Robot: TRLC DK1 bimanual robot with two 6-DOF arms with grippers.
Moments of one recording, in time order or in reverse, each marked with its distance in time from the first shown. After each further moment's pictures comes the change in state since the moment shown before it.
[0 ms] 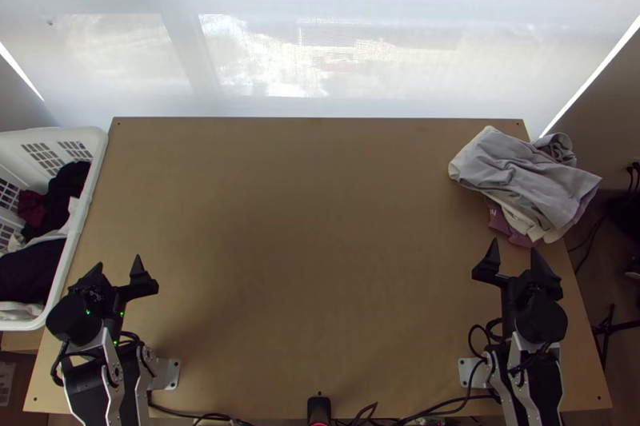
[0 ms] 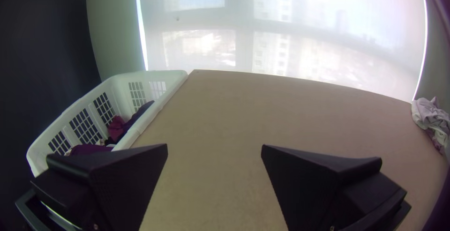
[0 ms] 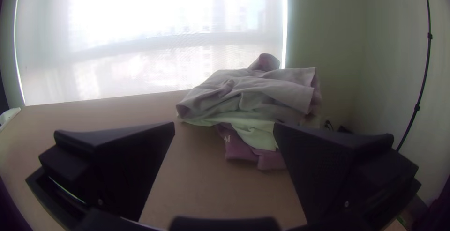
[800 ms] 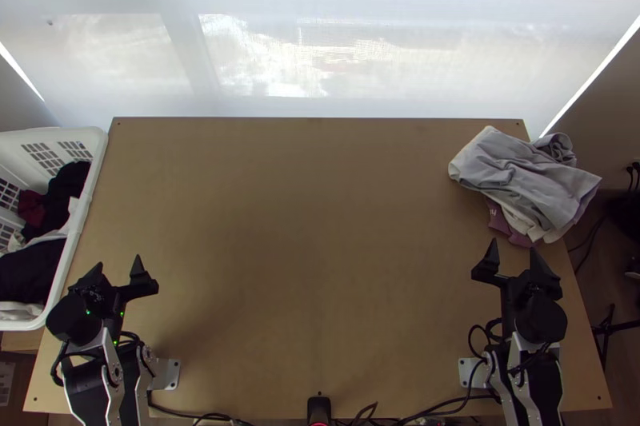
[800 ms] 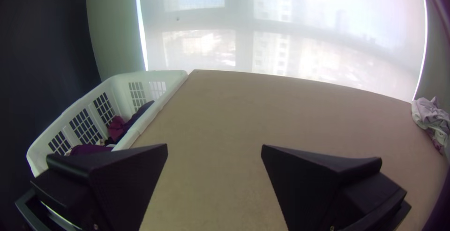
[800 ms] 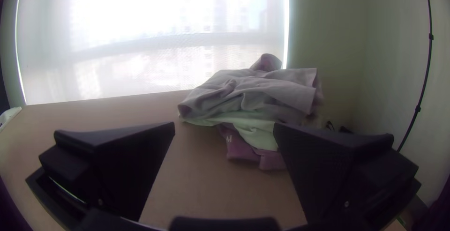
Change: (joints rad) left arm 0.000 0.000 0.000 0.000 0.000 0.000; right arm 0.008 0.000 0.000 0.000 0.000 -0.002
